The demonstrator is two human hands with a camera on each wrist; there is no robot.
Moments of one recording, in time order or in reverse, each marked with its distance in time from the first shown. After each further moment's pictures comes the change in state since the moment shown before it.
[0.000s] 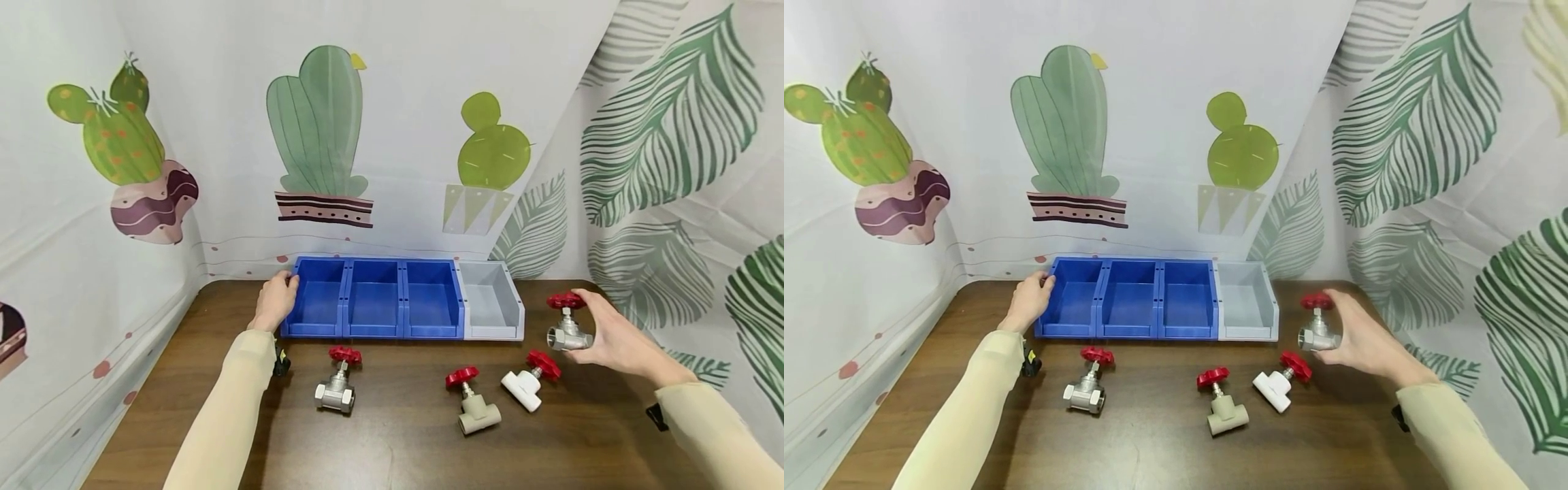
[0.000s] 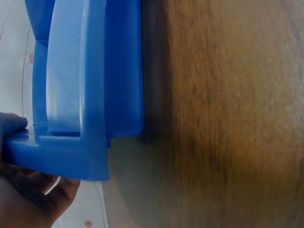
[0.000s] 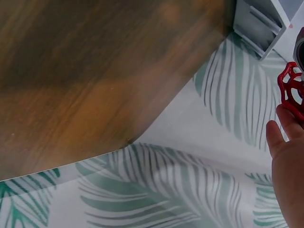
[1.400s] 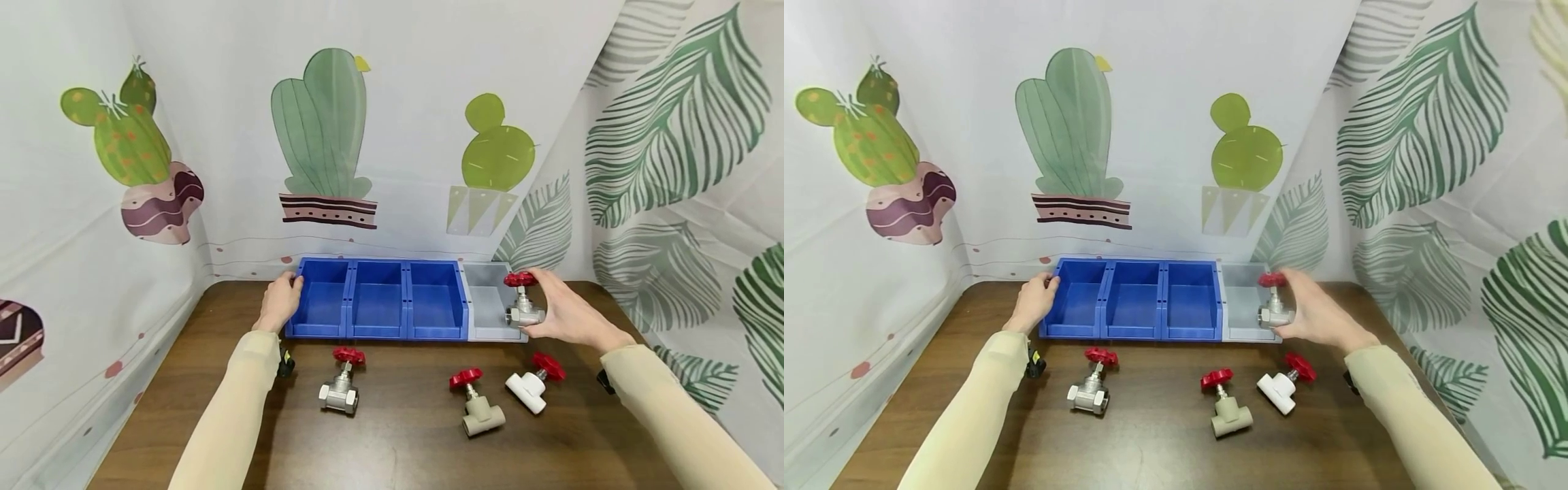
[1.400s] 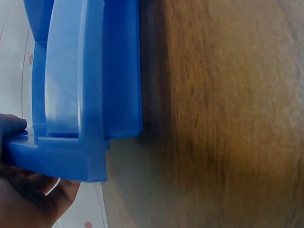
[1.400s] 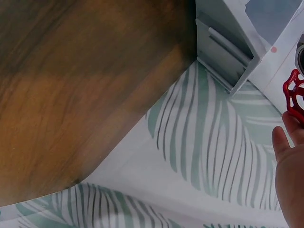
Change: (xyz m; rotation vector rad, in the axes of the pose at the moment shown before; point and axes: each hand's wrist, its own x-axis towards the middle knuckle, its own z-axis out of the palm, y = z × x) left_hand 0.000 0.000 0.000 -0.007 0.008 -0.009; right_hand 0.073 -0.028 0.030 0.020 -0.024 -0.071
